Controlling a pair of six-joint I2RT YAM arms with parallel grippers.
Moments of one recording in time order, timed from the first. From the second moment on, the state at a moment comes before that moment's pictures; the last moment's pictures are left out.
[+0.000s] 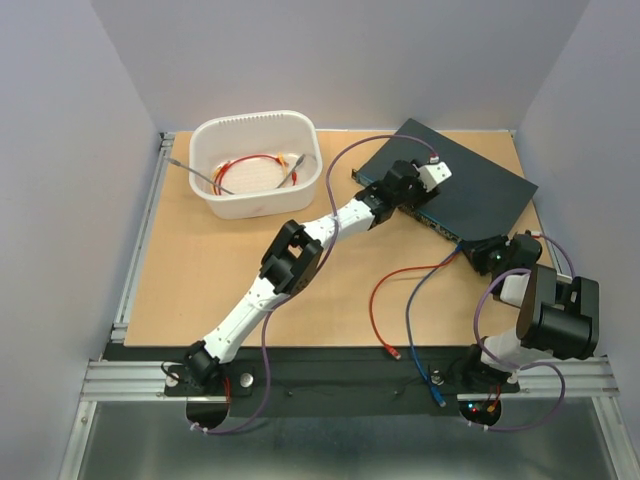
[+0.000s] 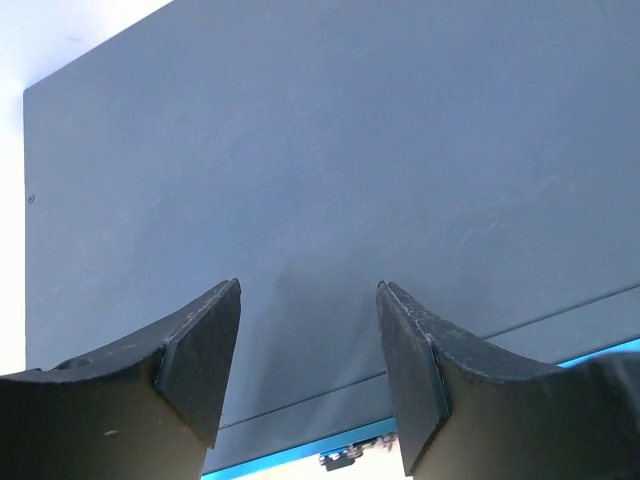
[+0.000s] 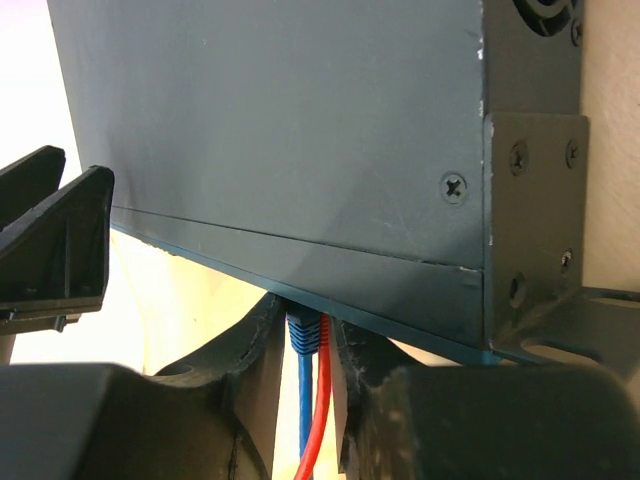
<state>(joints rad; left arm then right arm) -0.85 2.66 2.34 0.02 0.03 0.33 -0.38 1.47 0.34 0.60 -0.35 0.92</state>
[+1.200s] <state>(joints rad) -0.85 2.66 2.32 0.04 0.01 0.38 -0.37 1.47 0.31 0.62 -0.28 1.04</state>
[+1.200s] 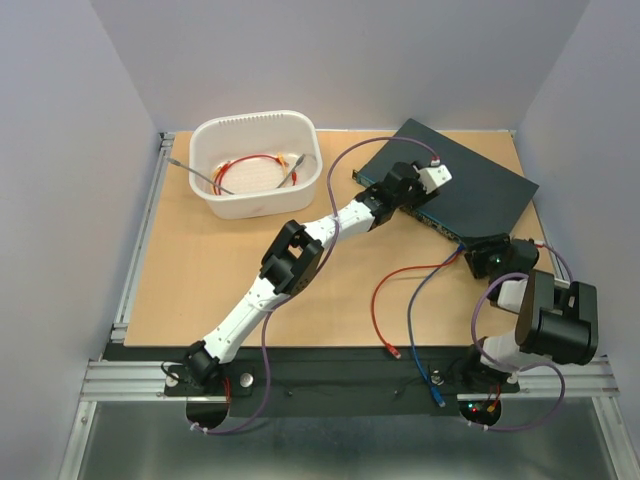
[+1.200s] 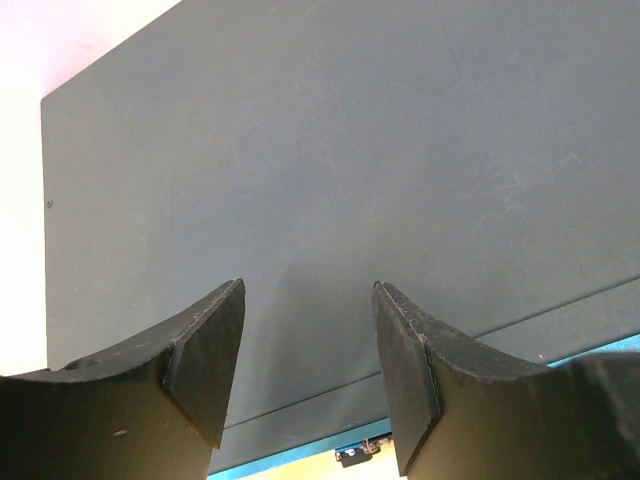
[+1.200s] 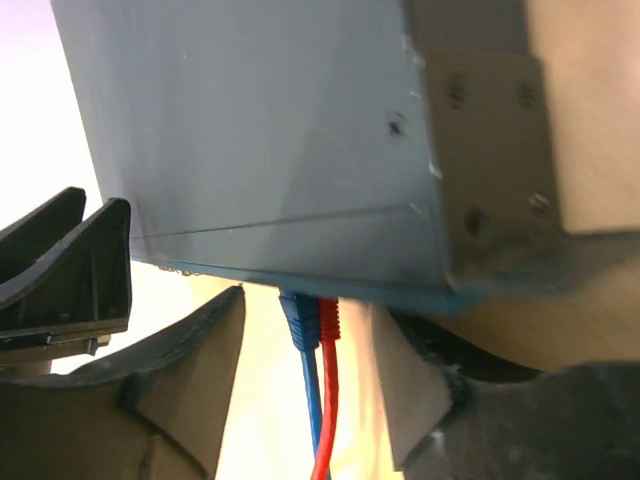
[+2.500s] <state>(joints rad) -0.86 2.66 2.30 0.05 0.01 0.38 -0.39 1.55 0.21 0.88 -0.30 1.15</state>
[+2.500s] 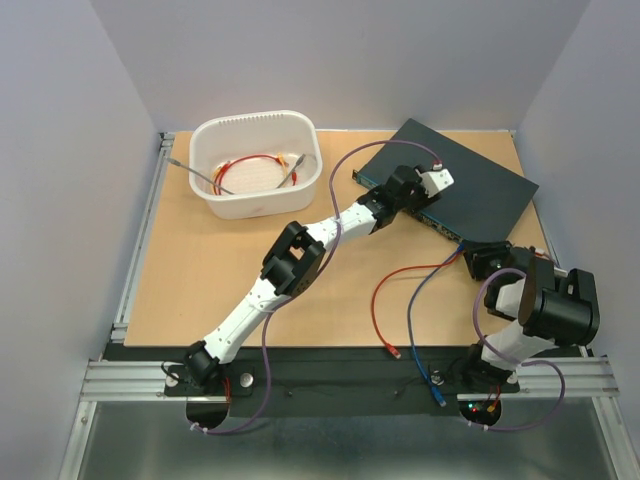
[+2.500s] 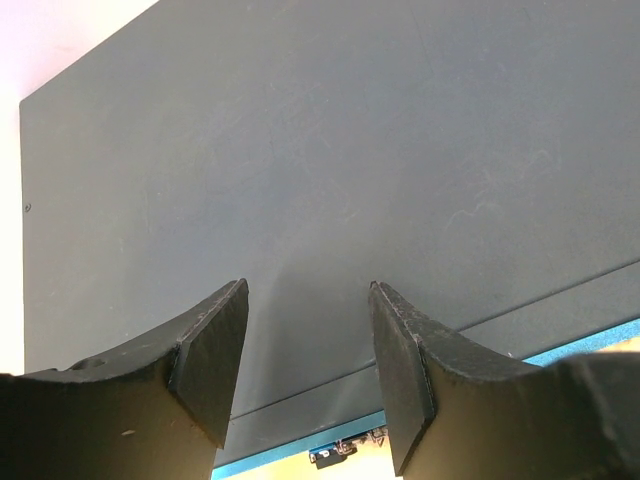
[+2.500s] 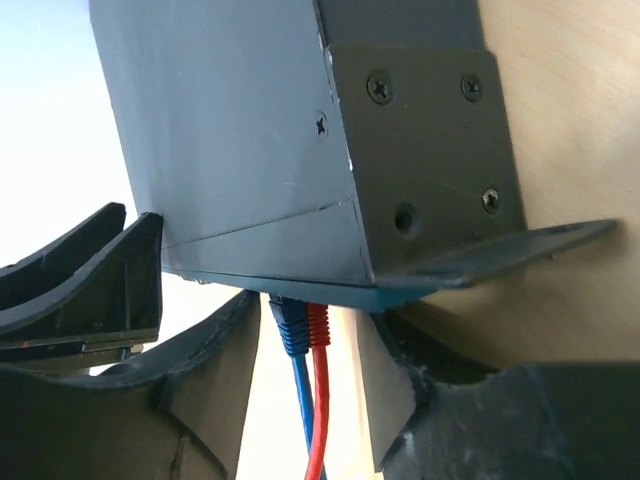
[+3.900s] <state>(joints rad) -0.93 2.61 2.31 -0.15 0.25 0.57 -0.36 1.56 0.15 1.01 -0.33 1.12</state>
